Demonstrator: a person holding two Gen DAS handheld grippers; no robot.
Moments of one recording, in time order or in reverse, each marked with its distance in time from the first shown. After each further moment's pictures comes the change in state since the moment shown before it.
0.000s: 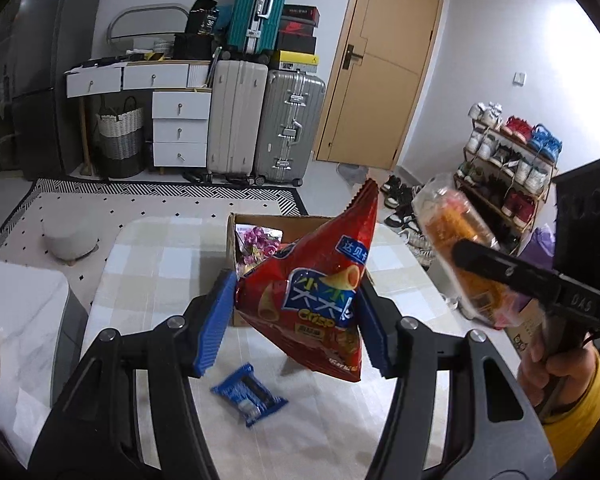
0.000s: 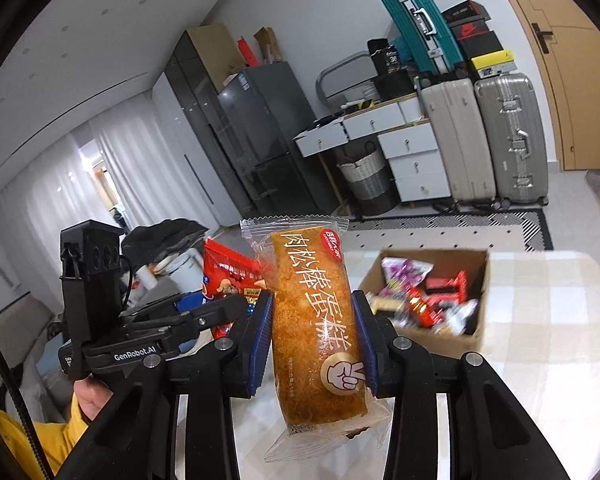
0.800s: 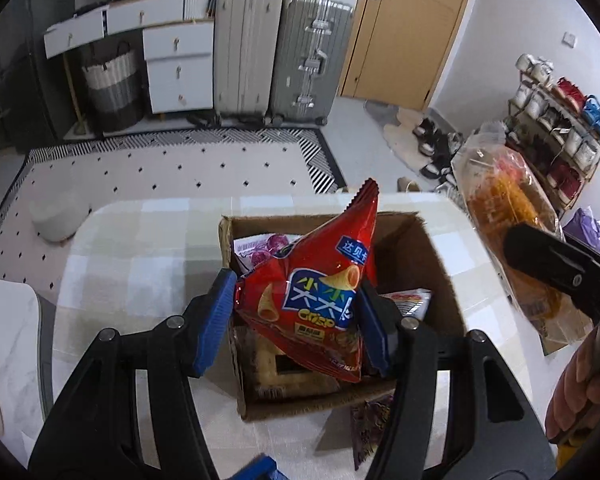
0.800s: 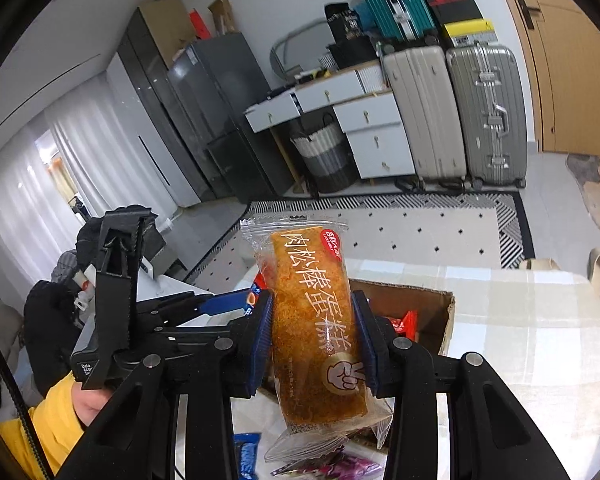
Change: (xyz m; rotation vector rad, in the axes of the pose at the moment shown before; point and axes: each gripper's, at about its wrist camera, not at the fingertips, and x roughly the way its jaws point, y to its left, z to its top) left arm 0.297 0.038 0.075 -0.010 0.284 0.076; right arm 0.136 -0.116 0.057 0.040 0.136 -0.130
